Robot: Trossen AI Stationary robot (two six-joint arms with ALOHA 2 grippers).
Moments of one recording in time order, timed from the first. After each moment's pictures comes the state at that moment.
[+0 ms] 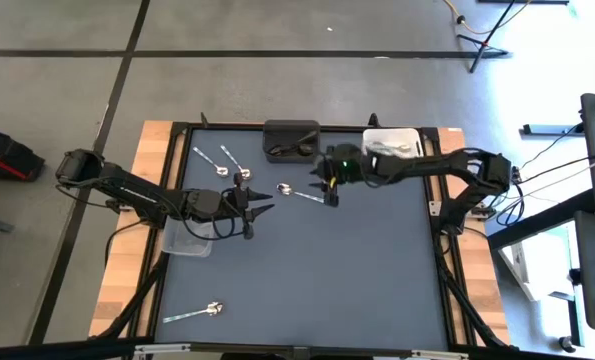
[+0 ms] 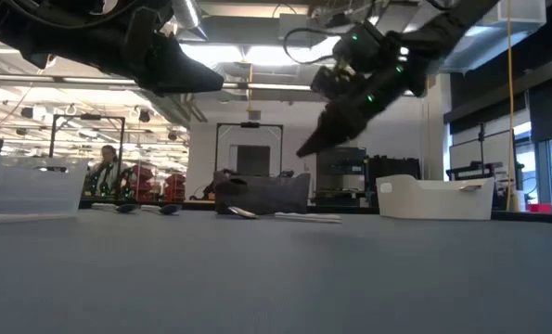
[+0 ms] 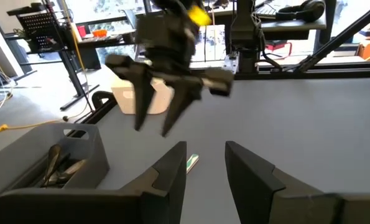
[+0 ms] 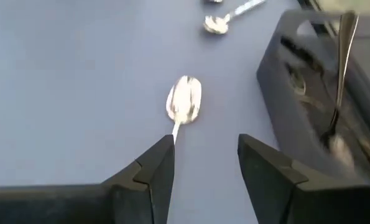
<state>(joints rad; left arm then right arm) -0.14 1.20 0.39 0.62 -0.45 0.03 -0.29 1.63 0.89 0.10 -0.12 -0.27</state>
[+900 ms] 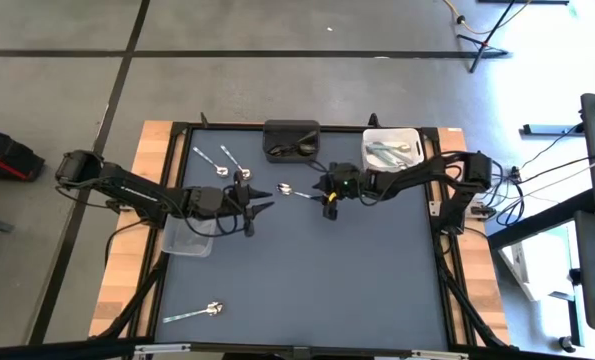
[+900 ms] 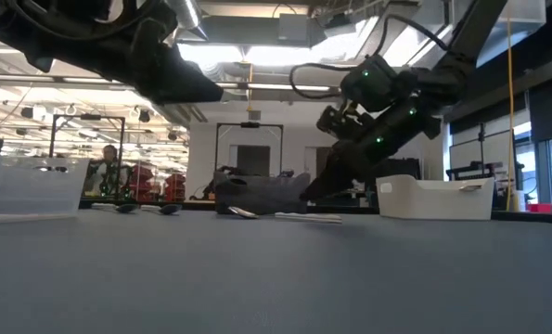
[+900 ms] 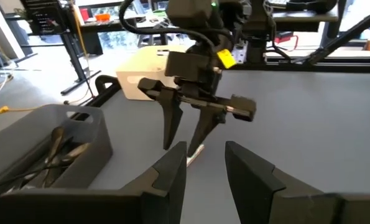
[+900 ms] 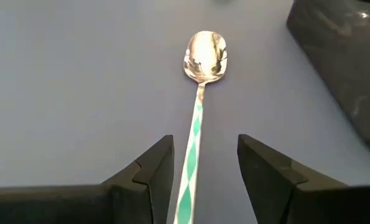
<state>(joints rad) -0.11 1.20 0.39 0.57 -0.43 -0.02 -0.23 1.77 0.71 0.44 -0.08 -0.12</state>
